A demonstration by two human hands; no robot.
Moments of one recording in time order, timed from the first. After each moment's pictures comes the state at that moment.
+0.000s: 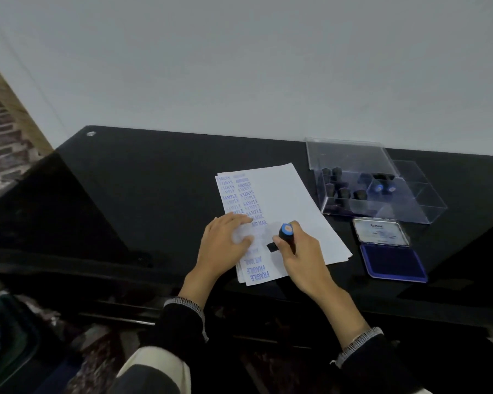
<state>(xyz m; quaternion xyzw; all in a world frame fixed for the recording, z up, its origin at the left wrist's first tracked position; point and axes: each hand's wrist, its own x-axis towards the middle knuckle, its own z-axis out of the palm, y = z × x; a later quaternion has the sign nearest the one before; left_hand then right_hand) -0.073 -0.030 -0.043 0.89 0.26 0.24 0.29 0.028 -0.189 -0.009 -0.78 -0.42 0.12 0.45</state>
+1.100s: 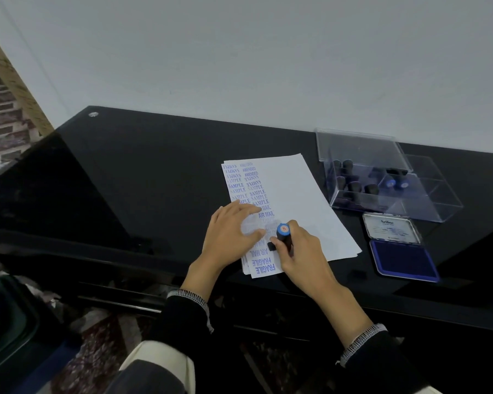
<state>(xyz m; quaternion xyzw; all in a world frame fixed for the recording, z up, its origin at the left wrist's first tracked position) -0.075 -0.034 -0.040 0.90 0.27 0.19 0.27 0.028 -0.181 -0.038 -0.80 -0.49 0.06 0.34</state>
